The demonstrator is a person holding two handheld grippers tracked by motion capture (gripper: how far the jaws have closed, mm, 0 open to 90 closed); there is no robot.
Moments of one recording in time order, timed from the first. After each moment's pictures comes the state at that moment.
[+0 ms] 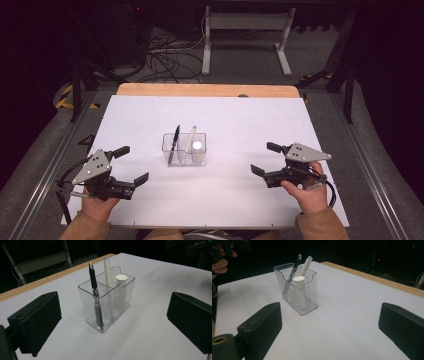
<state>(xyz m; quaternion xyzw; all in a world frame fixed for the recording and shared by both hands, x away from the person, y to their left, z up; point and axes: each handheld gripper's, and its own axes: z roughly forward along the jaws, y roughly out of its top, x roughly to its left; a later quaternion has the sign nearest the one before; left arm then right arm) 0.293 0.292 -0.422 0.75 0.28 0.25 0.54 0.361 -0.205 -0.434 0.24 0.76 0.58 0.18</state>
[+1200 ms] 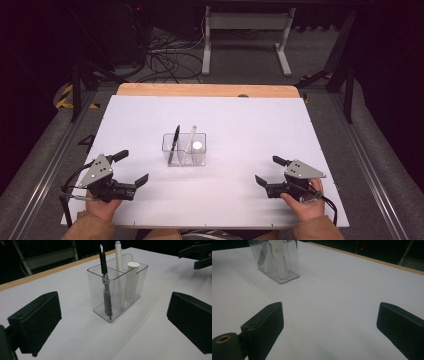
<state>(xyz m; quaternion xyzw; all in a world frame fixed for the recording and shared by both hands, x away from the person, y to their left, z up) 0.299 0.298 -0.450 0.74 0.31 0.26 0.53 0.352 -0.221 -0.492 0.28 0.77 0.53 0.24</state>
